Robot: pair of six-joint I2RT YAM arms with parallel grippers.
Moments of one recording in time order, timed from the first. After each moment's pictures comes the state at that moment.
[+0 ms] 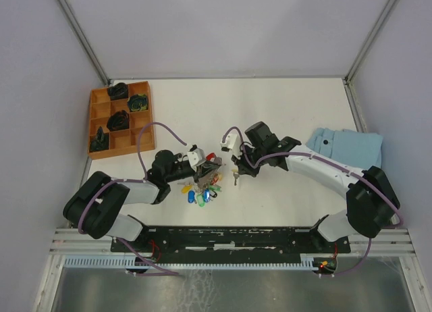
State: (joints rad) left arm -0.53 1.43 0.31 0.99 0.69 0.18; right arm 0.70 1.47 1.02 -0.51 -0.37 -0.39
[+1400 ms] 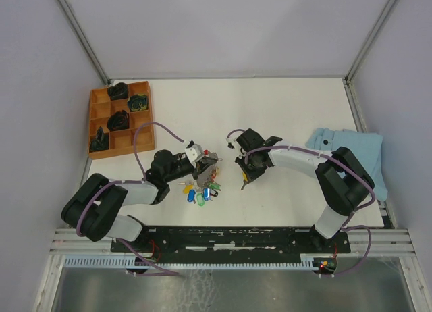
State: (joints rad) left arm -0.52 1.41 0.31 0.98 0.58 0.15; right arm 0.71 1.70 1.03 -0.58 -0.08 0.06
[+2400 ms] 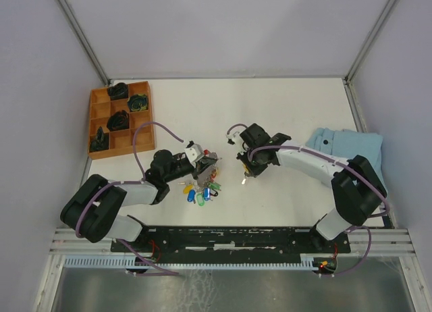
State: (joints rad) left arm -0.52 1.40 0.31 0.97 0.58 0.15; right arm 0.71 1.60 1.05 -0.64 -0.06 -0.03
